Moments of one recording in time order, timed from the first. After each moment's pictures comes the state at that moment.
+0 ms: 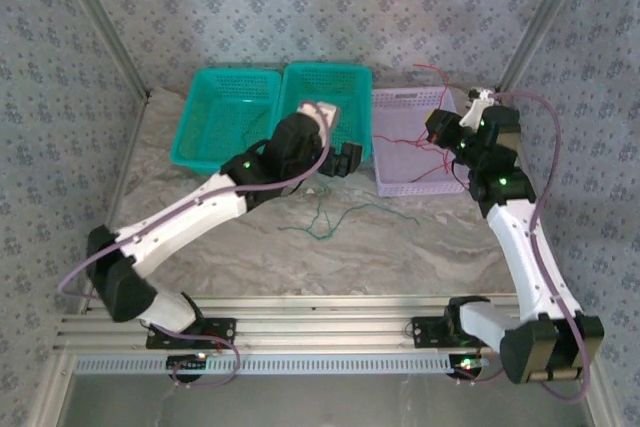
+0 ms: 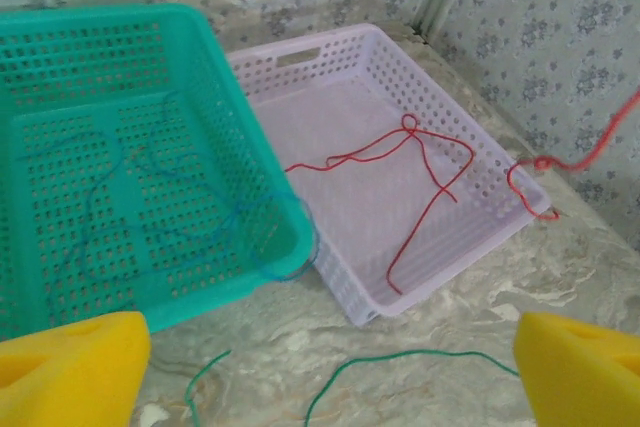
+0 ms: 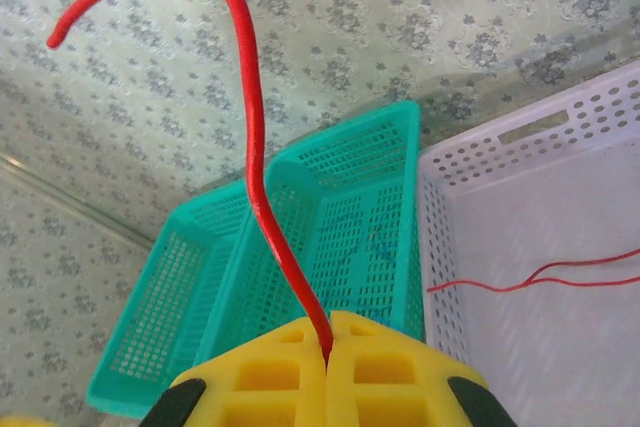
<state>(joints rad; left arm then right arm) -0.89 1.44 1.36 -0.37 -0.19 -0.37 0.05 1.12 1.06 -0.21 -0.32 0.58</state>
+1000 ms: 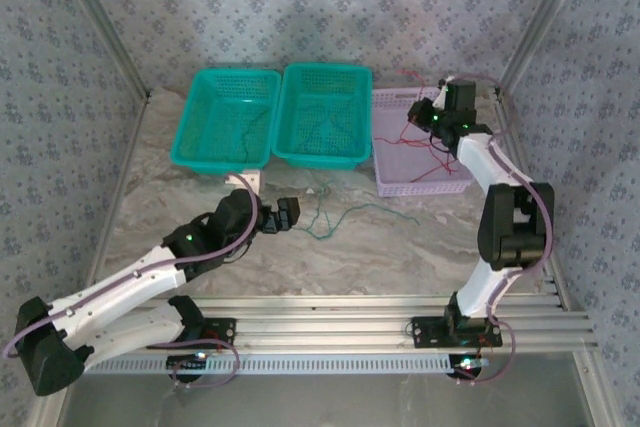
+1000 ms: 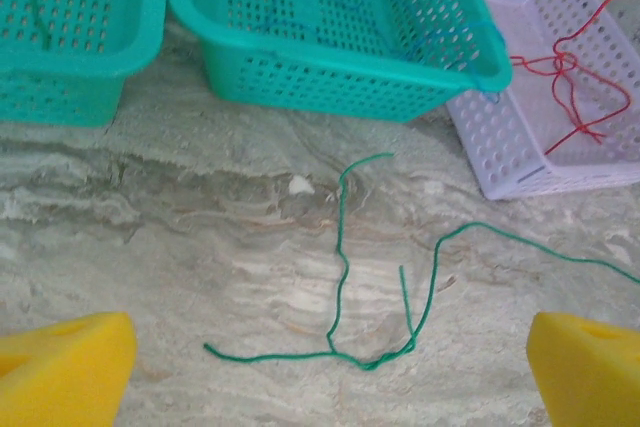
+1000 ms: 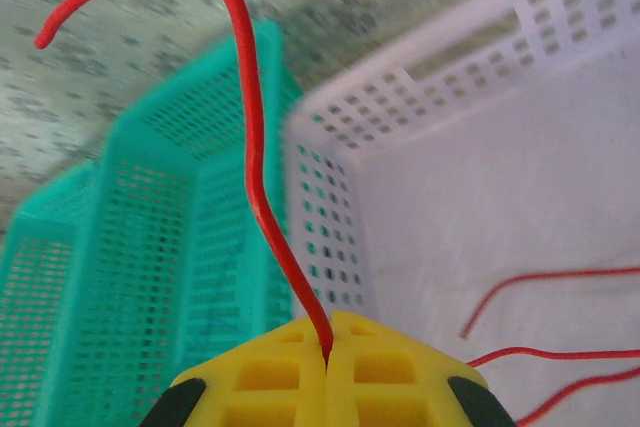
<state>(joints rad) -0.89 0.92 0.70 -0.38 -0.35 -0.69 0.04 1.75 1.31 -0.14 -0.32 0.57</state>
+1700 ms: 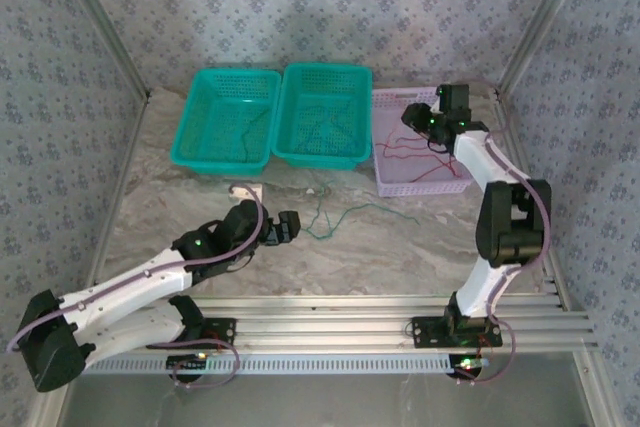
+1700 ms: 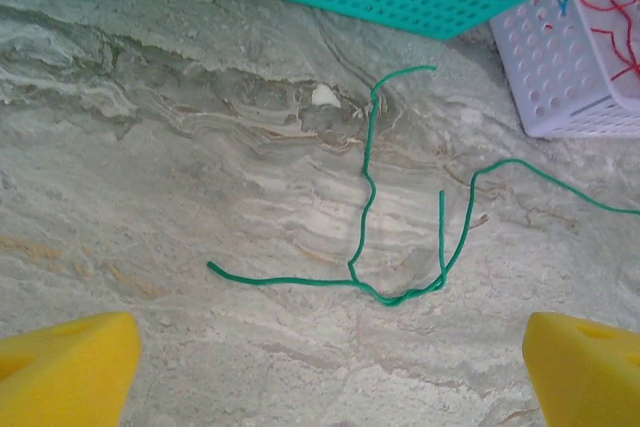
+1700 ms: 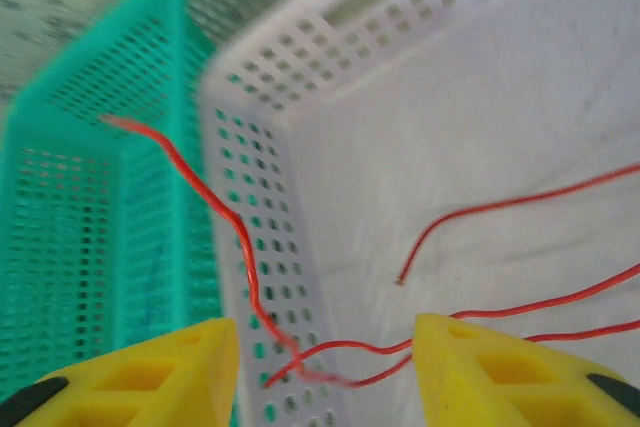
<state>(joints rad) -0.91 0.95 0.61 -0.37 -0.30 -0.80 0.06 1.73 1.34 -0.26 -0.21 0.57</state>
